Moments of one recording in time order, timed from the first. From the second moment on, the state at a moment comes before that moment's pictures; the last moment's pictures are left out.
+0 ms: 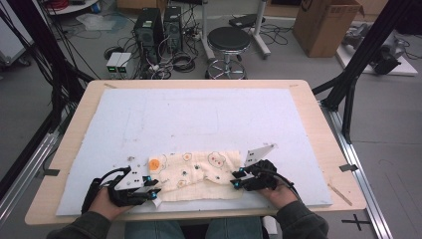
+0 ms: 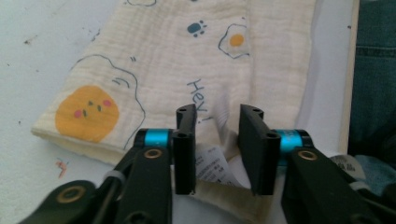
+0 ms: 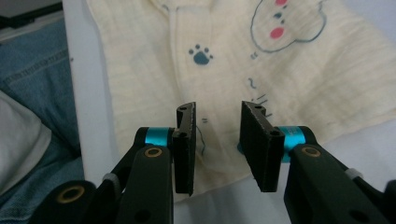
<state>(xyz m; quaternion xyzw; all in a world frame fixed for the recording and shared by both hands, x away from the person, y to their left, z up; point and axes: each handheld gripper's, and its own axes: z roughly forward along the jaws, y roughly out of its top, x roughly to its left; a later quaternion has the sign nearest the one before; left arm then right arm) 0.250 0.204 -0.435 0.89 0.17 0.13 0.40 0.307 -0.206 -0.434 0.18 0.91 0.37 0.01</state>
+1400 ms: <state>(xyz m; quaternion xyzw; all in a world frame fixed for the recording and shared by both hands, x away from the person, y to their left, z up) 0.222 0.231 -0.429 0.87 0.20 0.16 0.41 0.273 -0.210 -0.423 0.15 0.92 0.37 -0.01</state>
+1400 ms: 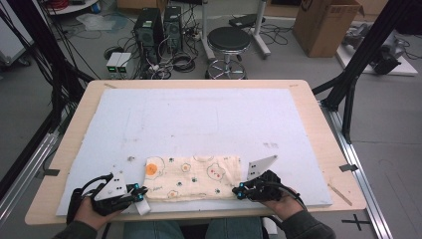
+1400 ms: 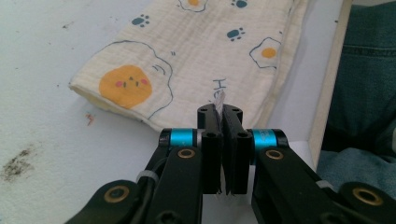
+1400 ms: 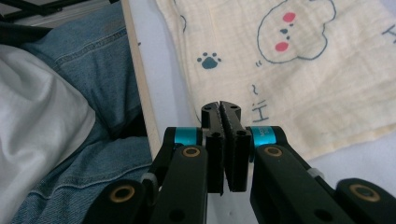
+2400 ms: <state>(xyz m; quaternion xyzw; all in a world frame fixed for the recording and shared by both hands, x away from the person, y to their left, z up) 0.287 0.176 -0.410 0.84 0.28 0.14 0.45 0.346 -0.157 -0.394 0.21 0.87 0.44 -0.02</state>
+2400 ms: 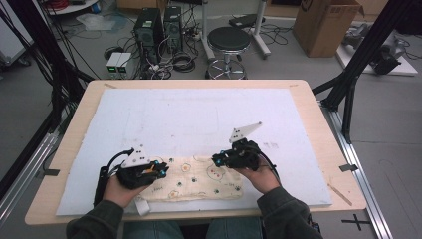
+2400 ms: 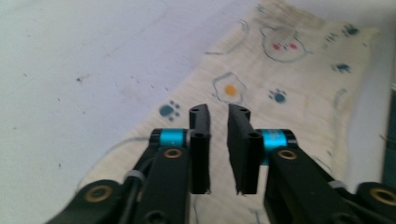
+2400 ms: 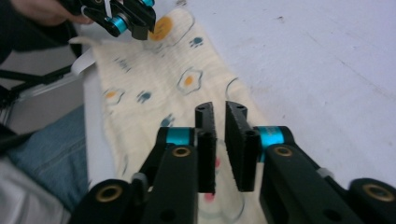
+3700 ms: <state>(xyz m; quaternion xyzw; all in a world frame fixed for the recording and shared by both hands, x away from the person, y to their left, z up) 0.309 0.183 -0.441 0.84 0.34 0.15 0.39 0.373 -0.186 -0.440 0.35 0.85 0.38 -0.06</state>
